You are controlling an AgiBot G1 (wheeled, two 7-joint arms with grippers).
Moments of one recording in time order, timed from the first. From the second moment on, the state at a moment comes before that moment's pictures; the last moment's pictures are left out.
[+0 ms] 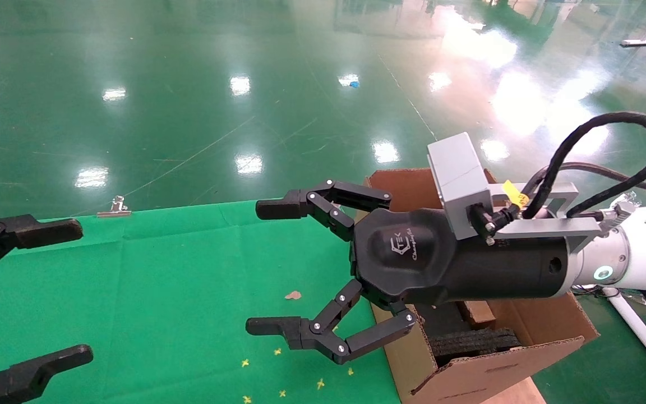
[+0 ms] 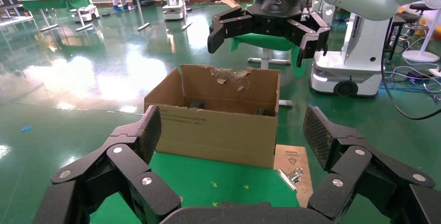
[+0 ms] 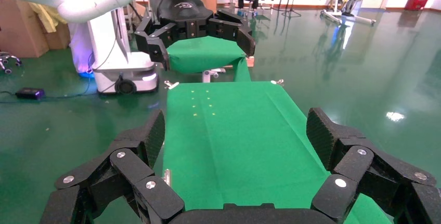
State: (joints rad) left arm -1.08 0.60 0.30 -1.28 0.72 1.49 -0.18; right arm 1.07 -0.61 -0.28 1.28 -0.73 -1.50 0.19
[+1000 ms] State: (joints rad) left arm -1.08 0.60 0.30 -1.28 0.72 1.49 -0.18; right arm 1.08 -0.61 -0.28 1.28 -0.73 -1.50 0.19
